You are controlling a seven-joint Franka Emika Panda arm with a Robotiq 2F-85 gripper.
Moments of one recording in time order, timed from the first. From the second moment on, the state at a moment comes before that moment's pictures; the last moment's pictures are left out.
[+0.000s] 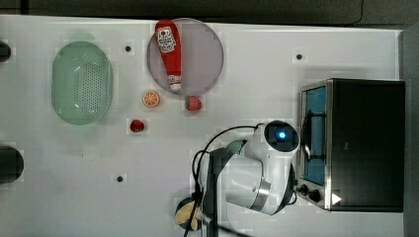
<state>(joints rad) -0.04 0.11 -0.20 -2.44 0.05 0.65 0.55</state>
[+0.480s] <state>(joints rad) -0.03 -0.12 -0.12 -2.02 0.00 0.36 0.22</state>
